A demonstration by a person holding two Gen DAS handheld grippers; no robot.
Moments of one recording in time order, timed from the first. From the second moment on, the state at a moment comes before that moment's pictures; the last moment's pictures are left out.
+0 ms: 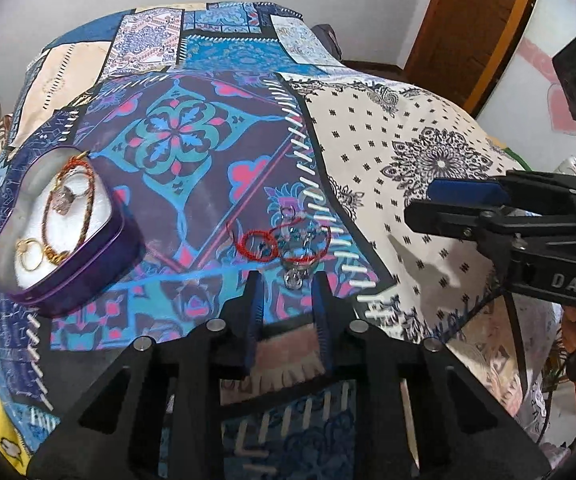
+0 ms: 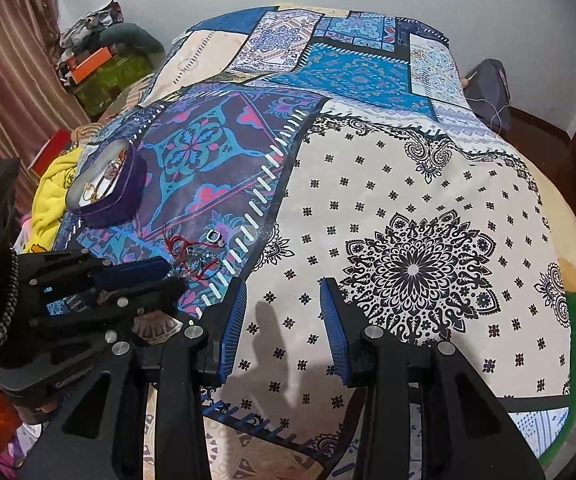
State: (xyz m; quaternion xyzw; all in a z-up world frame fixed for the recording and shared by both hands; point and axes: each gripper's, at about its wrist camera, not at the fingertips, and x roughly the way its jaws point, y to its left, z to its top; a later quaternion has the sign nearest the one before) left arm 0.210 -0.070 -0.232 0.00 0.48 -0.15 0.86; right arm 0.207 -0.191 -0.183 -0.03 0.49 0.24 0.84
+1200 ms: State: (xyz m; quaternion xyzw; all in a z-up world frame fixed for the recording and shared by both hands) left arm 0.155 0.023 -0.215 -0.05 0.46 -0.08 0.88; right arm 0.185 -0.079 -0.200 -0.08 0.49 0.36 0.79
